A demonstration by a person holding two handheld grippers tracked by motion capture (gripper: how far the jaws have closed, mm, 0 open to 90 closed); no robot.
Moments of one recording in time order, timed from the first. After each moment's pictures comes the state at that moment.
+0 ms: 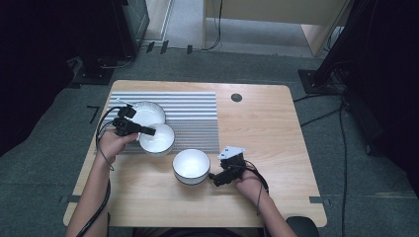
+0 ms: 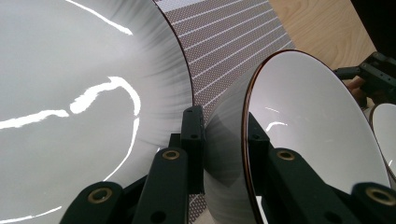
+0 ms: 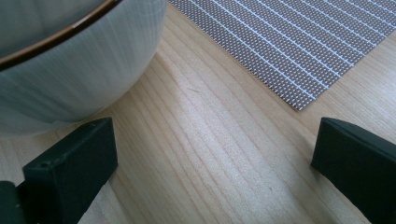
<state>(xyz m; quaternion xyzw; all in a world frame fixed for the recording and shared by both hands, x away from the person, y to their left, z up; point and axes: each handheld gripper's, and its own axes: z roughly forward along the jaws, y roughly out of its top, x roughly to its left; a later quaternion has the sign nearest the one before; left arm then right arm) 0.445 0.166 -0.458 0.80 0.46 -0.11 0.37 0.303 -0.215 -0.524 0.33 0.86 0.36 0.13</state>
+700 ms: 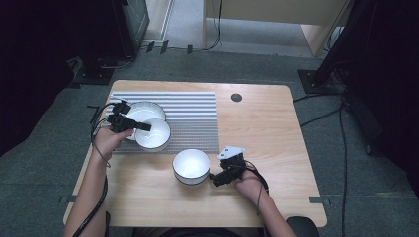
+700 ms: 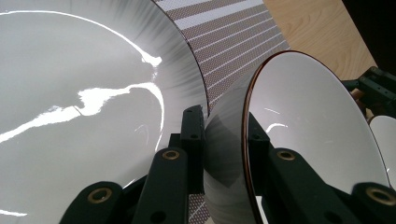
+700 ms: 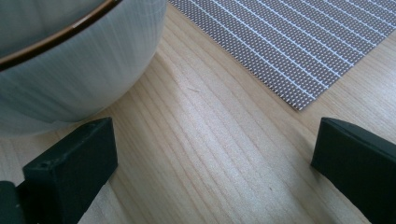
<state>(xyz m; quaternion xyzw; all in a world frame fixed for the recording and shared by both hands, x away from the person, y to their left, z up) 0.452 0.179 -0.450 0.80 0.46 -0.10 0.38 0.304 -0.215 -0.524 0.33 0.86 0.36 0.13</state>
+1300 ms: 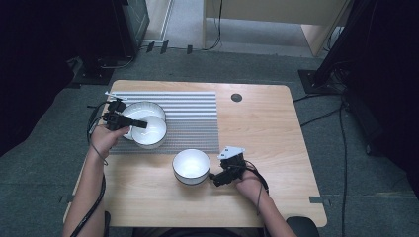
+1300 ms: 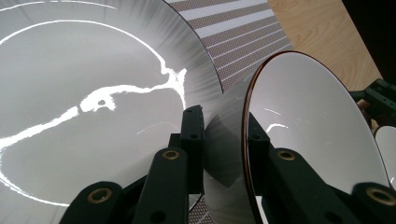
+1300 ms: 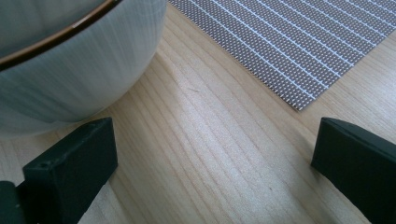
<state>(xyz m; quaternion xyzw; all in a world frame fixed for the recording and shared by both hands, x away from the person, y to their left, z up) 0.458 0.193 -0.447 0.78 0.48 -0.09 0.38 0.303 -0.215 -0.524 0.33 0.86 0.36 0.13</state>
